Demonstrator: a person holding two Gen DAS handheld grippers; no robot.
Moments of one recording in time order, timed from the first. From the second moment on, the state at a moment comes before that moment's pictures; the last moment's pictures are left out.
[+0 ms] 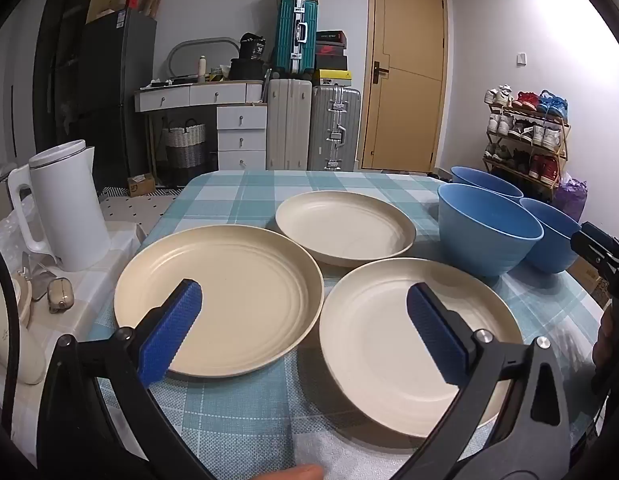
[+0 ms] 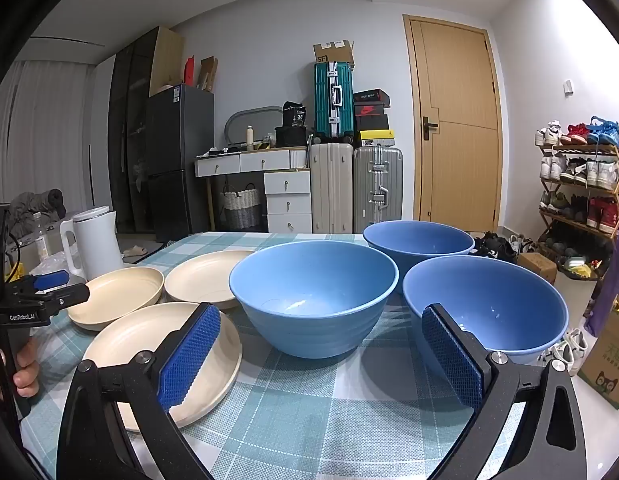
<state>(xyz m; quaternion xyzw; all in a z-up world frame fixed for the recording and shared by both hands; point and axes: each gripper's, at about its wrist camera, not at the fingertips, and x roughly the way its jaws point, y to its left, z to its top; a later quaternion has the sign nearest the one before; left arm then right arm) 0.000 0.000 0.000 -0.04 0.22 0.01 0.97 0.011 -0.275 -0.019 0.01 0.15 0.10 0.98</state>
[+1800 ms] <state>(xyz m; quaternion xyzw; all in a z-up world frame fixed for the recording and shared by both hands) 0.000 0.000 0.000 -0.03 0.23 0.01 0.97 0.011 -0.275 -0.019 0.01 0.14 0.10 0.98</state>
